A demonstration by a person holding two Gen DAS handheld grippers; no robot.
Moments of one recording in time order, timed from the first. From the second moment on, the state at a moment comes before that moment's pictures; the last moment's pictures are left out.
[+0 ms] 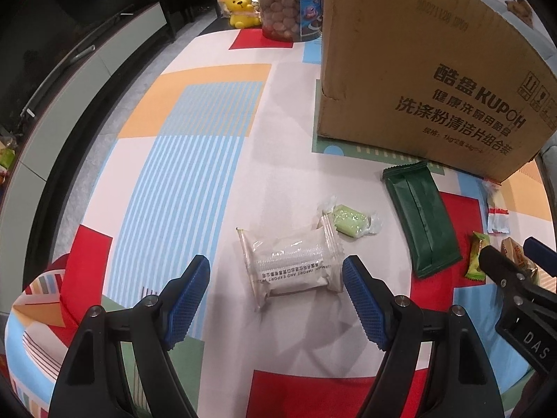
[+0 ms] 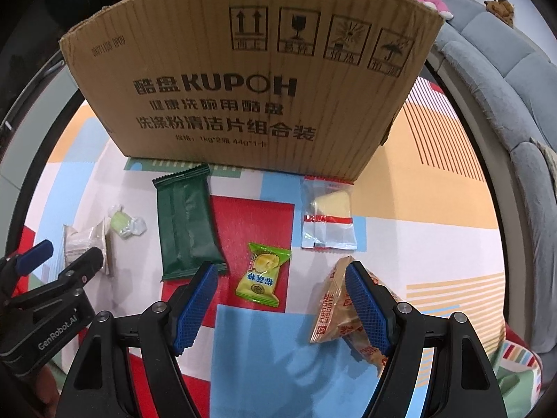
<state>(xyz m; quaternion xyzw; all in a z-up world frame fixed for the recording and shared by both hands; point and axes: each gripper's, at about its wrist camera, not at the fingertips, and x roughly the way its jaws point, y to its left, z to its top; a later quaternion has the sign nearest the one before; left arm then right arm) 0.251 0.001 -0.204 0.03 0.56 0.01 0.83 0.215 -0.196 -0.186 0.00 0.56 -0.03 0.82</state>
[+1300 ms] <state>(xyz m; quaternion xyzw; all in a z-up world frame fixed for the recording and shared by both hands) 0.253 -0.003 -0.213 0.02 0.57 -0.01 0.82 0.225 -0.202 -0.206 0.03 0.58 -0.02 0.81</state>
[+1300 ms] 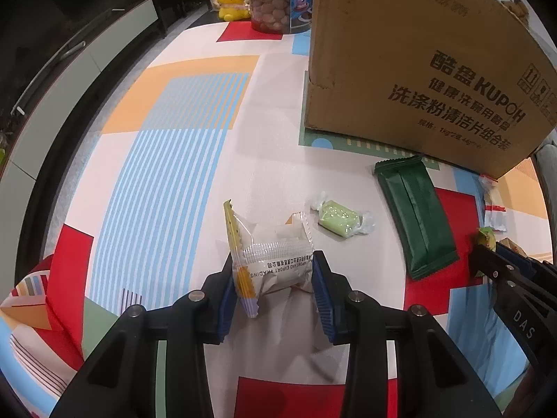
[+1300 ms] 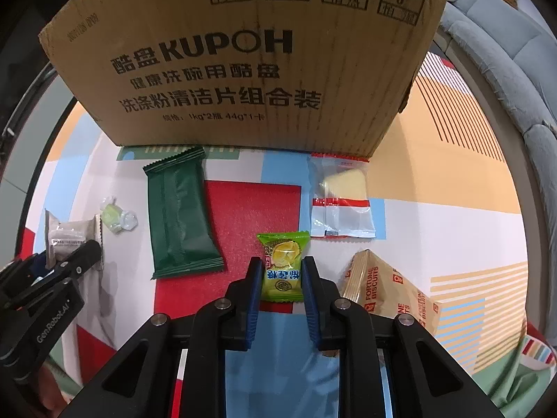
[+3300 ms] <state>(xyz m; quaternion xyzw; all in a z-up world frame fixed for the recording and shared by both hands) 0.235 -0.016 -0.094 0.03 0.48 -0.01 0.88 0.191 -0.205 -0.077 0.04 0.49 -0.01 0.87</state>
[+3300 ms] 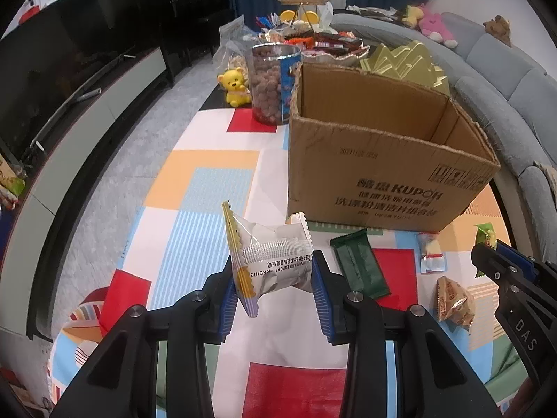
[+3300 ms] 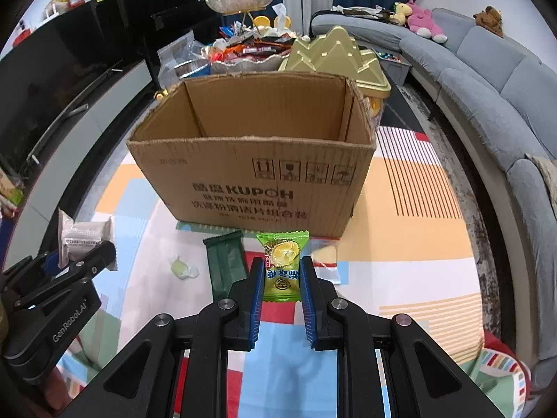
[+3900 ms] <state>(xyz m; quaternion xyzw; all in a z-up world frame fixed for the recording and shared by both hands) 0.247 -0.030 -0.056 0.04 0.45 -0.02 0.89 0.196 -0.213 -0.041 0.04 0.46 -0.02 0.89</state>
